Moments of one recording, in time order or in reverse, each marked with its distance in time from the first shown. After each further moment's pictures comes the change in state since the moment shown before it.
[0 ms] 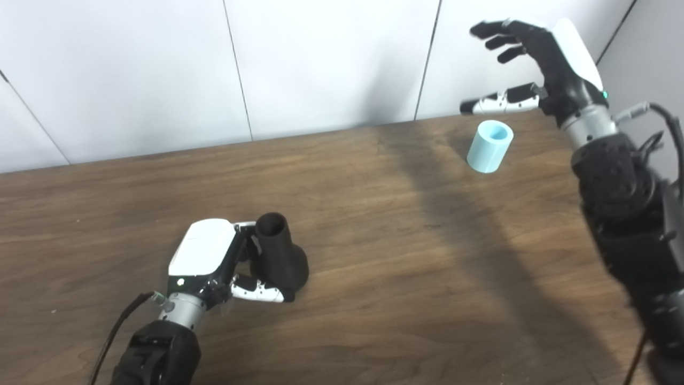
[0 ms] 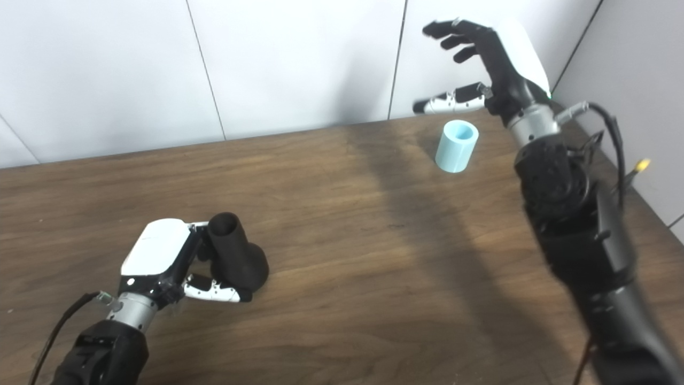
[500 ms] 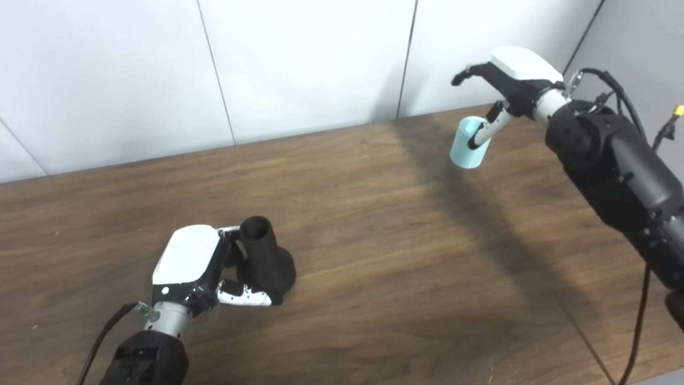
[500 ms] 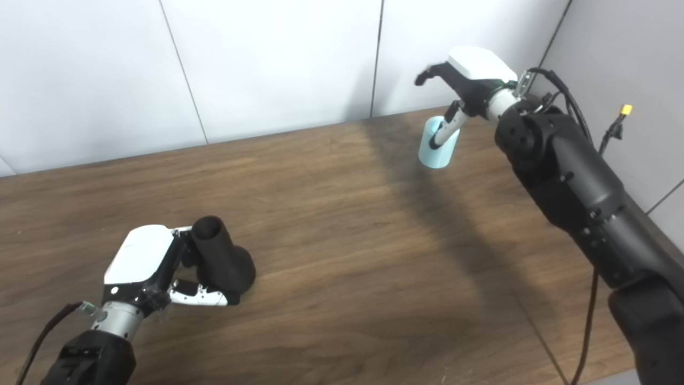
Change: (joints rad) left arm 0.004 -0.002 0.006 -0.002 0.007 -0.003 -0.002; right arm -0.170 -0.081 0.197 0.337 -0.204 0.009 0.272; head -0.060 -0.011
